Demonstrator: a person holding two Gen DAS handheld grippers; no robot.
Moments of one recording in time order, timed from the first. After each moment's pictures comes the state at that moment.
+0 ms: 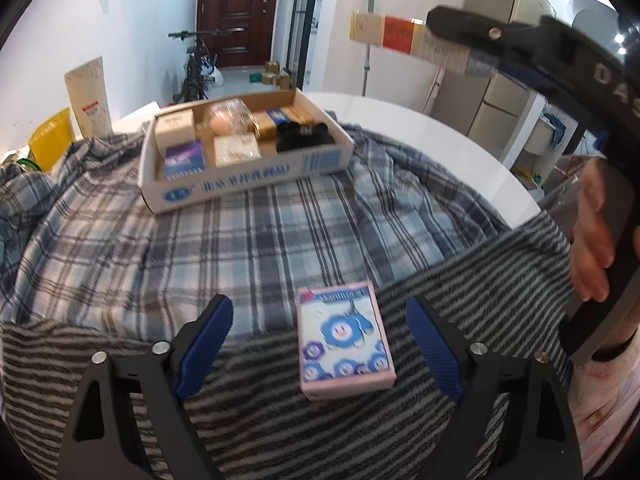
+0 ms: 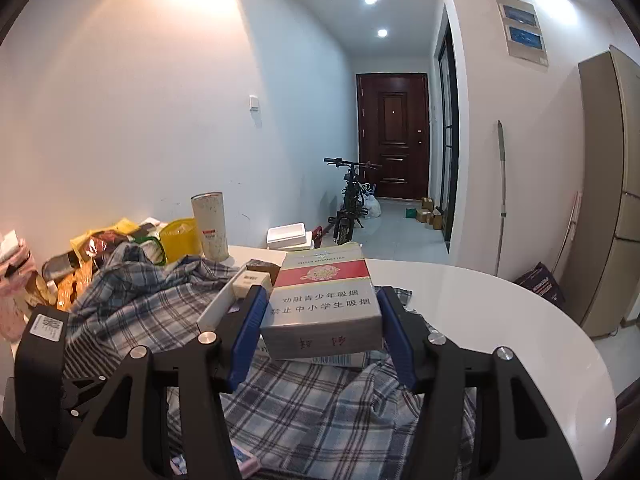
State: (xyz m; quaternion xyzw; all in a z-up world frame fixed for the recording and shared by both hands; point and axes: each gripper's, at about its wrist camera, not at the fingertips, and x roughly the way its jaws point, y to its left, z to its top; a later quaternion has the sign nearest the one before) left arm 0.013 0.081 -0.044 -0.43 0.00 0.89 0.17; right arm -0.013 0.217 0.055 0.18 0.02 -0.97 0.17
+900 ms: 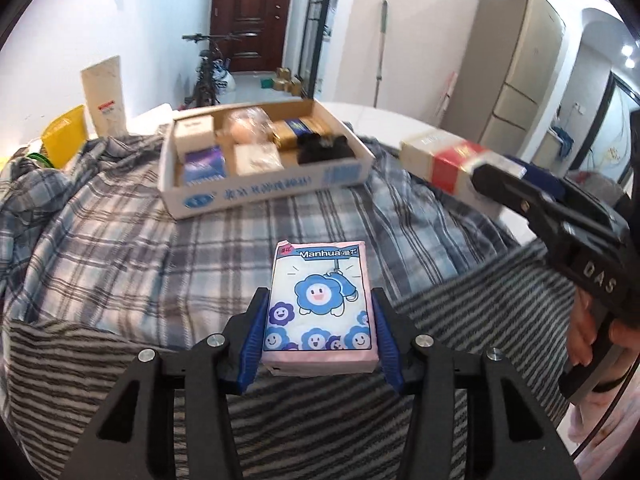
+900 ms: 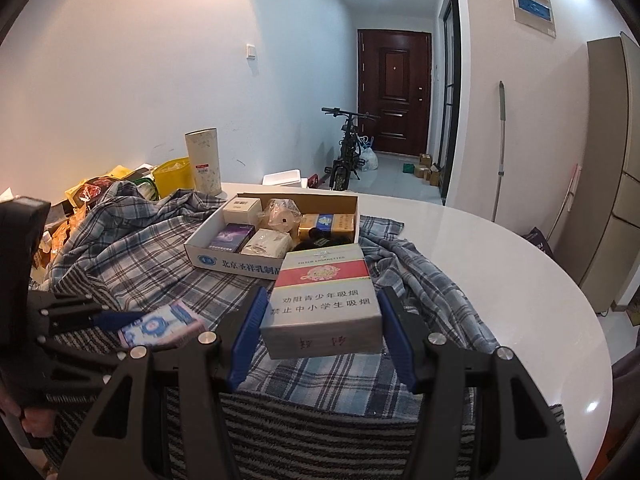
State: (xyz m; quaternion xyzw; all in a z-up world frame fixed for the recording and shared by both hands) left arm 0.007 0.060 -0.033 -0.41 -0.02 0.90 0.15; right arm -0.004 0.234 0.011 0.26 0.05 -0.95 0.16
